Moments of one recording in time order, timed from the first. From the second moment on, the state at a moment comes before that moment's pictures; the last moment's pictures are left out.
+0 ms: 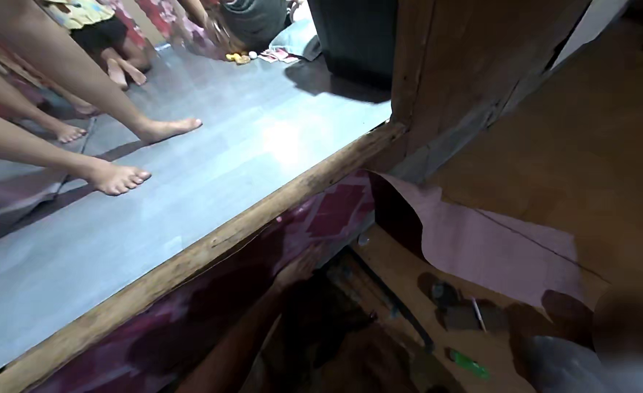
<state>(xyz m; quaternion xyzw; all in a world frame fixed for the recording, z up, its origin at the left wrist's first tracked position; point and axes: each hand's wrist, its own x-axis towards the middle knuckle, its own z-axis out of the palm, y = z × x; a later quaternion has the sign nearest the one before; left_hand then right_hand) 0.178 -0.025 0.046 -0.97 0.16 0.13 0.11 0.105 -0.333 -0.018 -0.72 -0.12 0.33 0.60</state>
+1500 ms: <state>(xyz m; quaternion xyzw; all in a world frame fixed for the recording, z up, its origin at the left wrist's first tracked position) 0.049 -0.135 0.017 -0.90 -0.12 0.01 -0.42 0.111 -0.307 -0.023 -0.45 0.15 0.30 0.83</state>
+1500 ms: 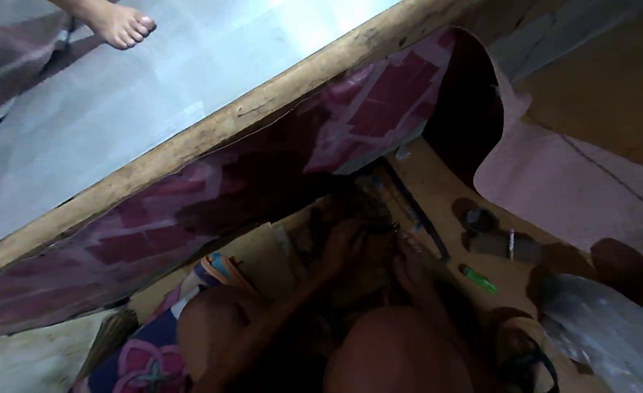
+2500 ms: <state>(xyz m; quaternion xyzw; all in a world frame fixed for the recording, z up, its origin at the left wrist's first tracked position) 0.046 -0.188 0.007 -0.69 -0.43 0.02 -0.58 0.098 -0.308 -0.014 -0.70 -0.01 0.33 0.63</state>
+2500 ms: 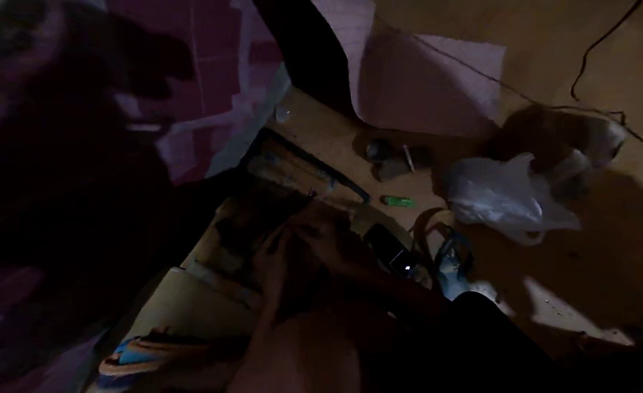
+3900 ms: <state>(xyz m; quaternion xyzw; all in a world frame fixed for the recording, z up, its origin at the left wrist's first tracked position) 0.072 -0.174 0.066 -0.72 -0.29 -0.16 -0.61 0.147 -0.324 0.021 -0.63 -0.13 0.32 0.70</state>
